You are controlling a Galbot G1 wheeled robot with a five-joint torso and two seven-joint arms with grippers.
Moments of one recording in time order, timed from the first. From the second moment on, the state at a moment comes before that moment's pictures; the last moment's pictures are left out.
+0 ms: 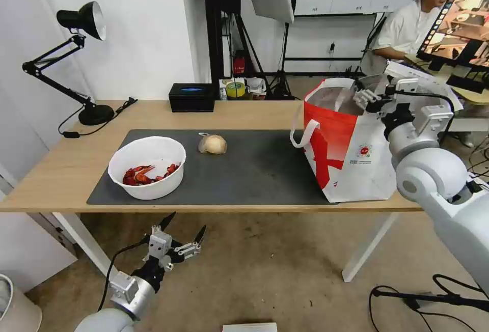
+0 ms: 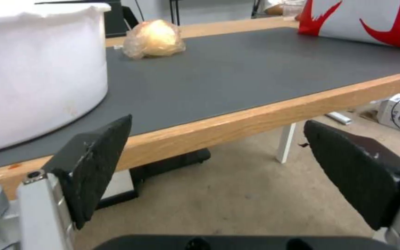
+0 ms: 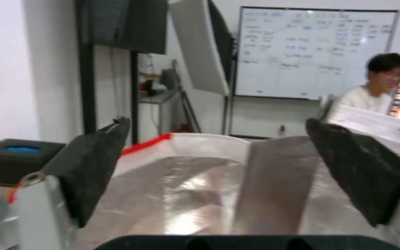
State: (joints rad) left arm 1.67 -1.07 -0.47 -2.08 -0.31 -0.08 0.10; right arm -0.75 0.67 0.22 2.01 0.88 -0.21 0.44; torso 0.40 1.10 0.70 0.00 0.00
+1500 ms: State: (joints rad) left arm 1.72 -1.11 -0.52 -2.08 -0.28 -0.11 0.10; right arm -1.57 0.85 0.26 2.23 0.49 0.01 0.39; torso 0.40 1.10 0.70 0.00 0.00
